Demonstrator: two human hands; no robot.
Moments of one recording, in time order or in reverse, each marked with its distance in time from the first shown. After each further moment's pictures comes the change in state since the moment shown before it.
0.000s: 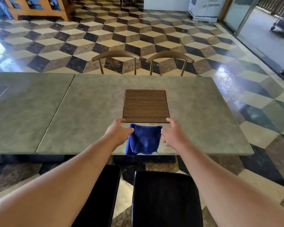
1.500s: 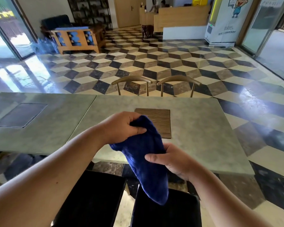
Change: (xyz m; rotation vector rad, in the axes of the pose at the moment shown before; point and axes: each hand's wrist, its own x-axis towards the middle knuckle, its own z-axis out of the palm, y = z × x) left_hand -0.190 0.136 -0.043 0.379 -0.086 0.587; right_hand -0.125 -0.005 -0.102 0.373 -0.750 -0.357
